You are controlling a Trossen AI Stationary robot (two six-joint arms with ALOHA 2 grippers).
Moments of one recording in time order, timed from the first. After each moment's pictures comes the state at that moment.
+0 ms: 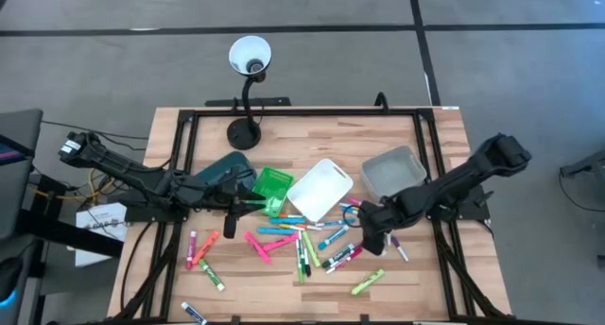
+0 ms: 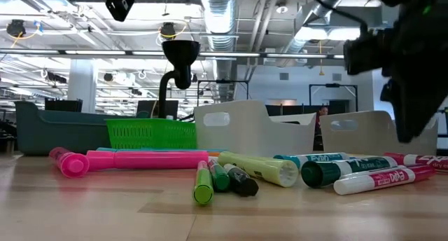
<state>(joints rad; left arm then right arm) -0.40 0.94 0.62 0.07 -0.37 -0.24 0.40 1.44 0.75 -0.60 0.00 0.85</state>
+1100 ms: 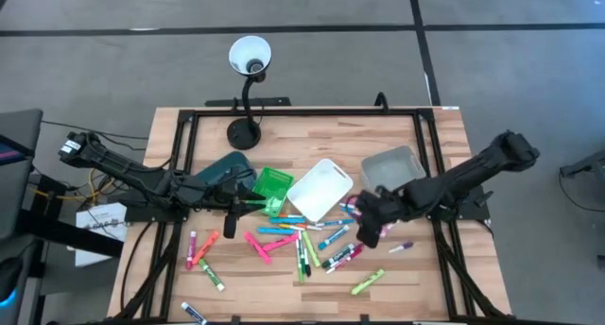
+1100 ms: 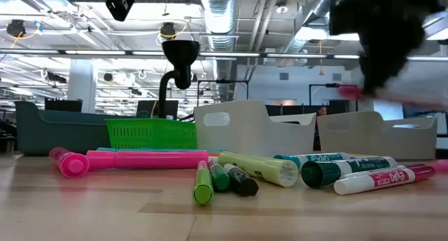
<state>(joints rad) -0.40 0.94 0.62 0.08 -0.37 -0.24 0.38 1.33 0.88 -0.68 0.19 0.78</state>
